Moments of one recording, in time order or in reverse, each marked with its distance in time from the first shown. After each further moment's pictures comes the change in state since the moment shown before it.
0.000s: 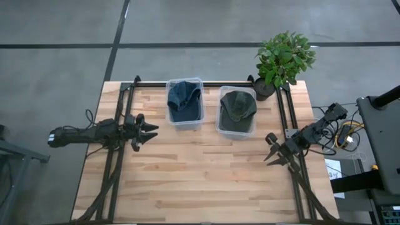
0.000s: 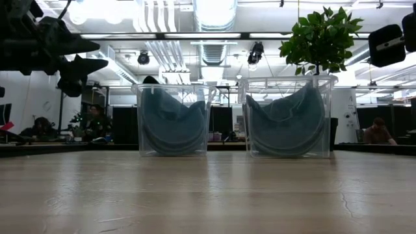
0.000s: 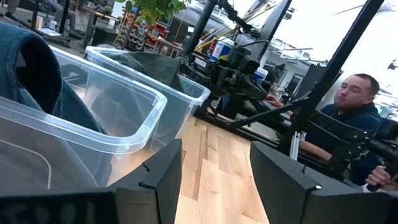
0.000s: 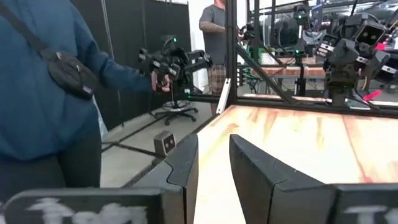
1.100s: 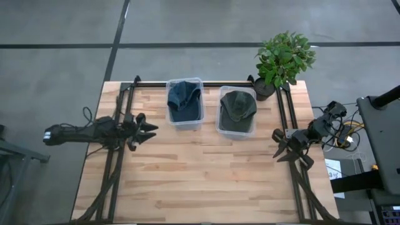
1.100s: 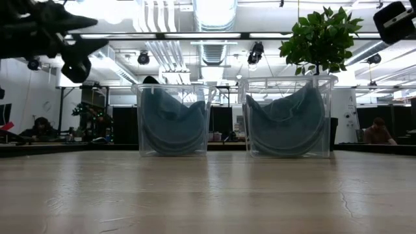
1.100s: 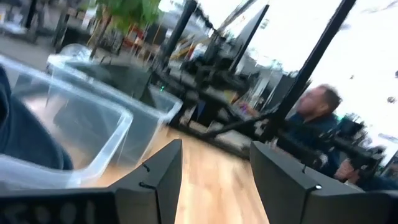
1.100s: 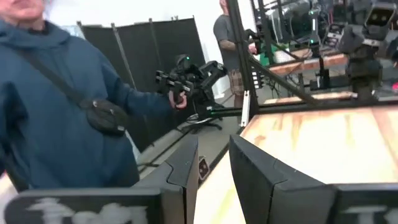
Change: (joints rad) left arm 0.000 0.133 0.077 0.137 0.082 -0.050; right arm 0.045 0.002 0.193 -0.152 0.007 0.206
